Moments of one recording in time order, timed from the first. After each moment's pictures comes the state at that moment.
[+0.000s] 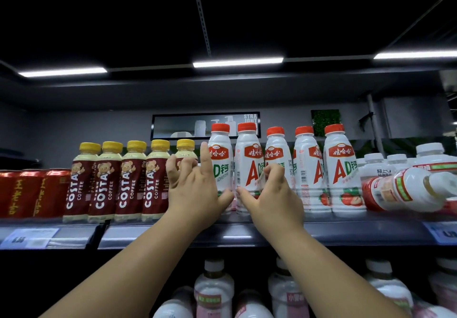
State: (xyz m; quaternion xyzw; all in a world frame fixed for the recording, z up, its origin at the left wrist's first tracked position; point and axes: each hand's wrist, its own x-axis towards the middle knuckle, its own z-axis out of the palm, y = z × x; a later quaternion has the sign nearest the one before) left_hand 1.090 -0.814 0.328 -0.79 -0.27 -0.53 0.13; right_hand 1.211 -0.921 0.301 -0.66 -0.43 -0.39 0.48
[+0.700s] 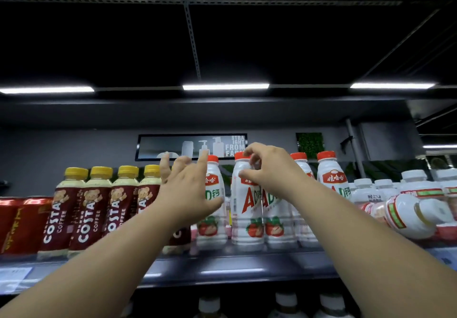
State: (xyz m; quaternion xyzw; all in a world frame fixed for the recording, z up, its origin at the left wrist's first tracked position) left_hand 1.072 -0.799 0.384 -0.81 -0.24 -0.49 0.21; right_hand 1.219 -0.949 0.419 -0.66 -0.55 -0.34 0.38
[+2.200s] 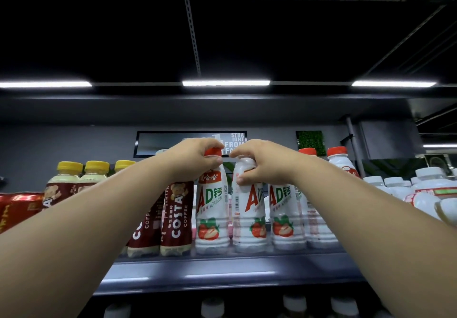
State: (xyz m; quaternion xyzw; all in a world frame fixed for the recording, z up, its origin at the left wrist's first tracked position) left_hand 1.065 -0.792 0.450 -0.90 -0.14 -0.41 0.04; right_hand 1.217 -0.934 0.445 -0.69 -0.62 -0.31 0.21
